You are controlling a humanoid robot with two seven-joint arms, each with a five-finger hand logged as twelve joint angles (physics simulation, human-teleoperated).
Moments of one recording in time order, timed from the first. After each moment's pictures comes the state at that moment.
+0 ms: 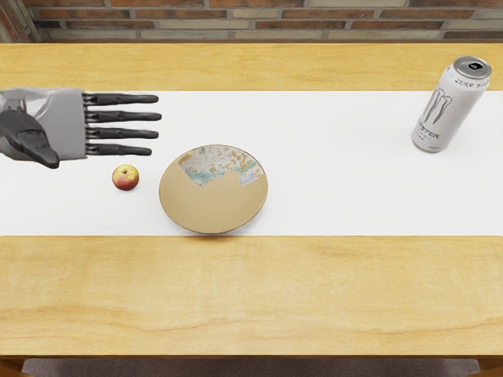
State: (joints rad) left arm -1.06 1.18 -0.43 -1.56 -0.59 -0.61 0.61; right arm 0.02 0.00 -0.10 0.17 -0.08 0.11 -0.54
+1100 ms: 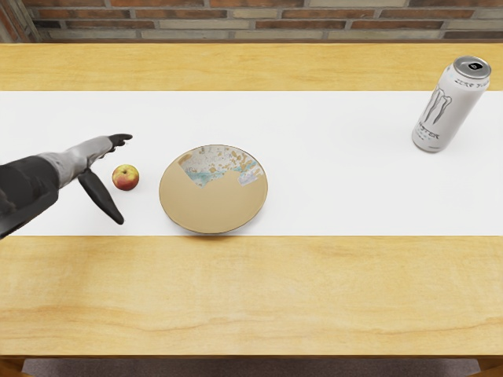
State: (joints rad) left arm -0.83 0.84 -0.44 -1.69 0.97 0.15 0.61; right arm 0.02 0.00 -0.10 0.17 -0.09 0.11 -0.54
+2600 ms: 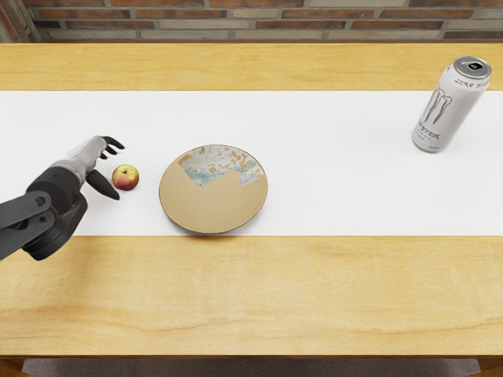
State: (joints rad) left arm -0.80 0.60 -0.34 -1.36 1.26 0.34 0.61; right arm 0.02 0.00 -0.10 0.17 -0.09 0.11 -0.54
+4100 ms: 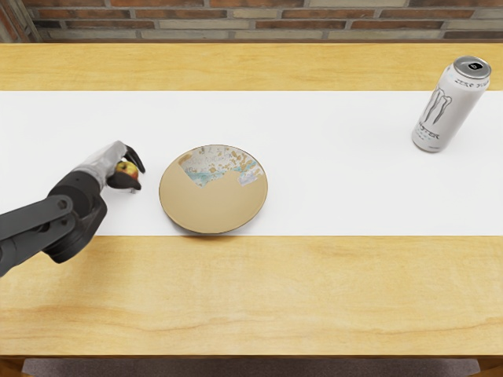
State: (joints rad) left arm -0.81 0.54 -0.31 -1.35 1.26 0.34 0.61; right arm 0.02 0.00 -0.10 0.17 -0.09 0.11 -0.54
